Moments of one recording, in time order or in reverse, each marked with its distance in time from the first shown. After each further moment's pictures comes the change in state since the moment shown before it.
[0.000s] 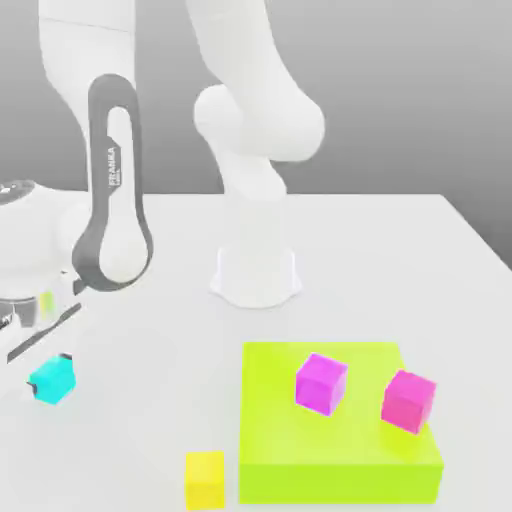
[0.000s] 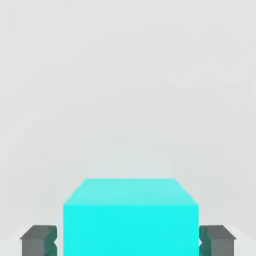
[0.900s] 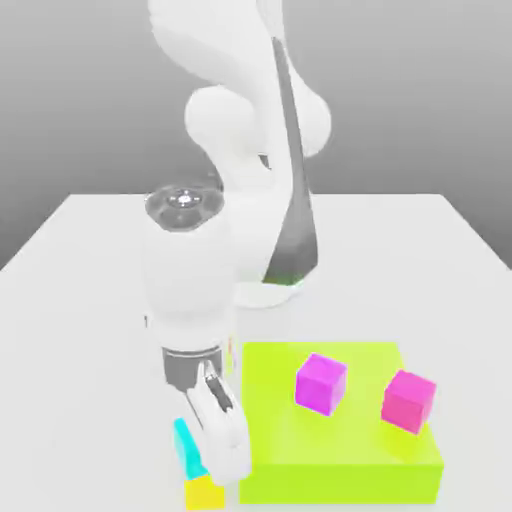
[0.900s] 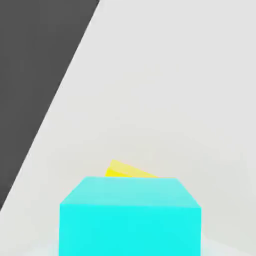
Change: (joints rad) arm 0.381 -0.060 0.254 0.130 -0.261 -0.198 0.023
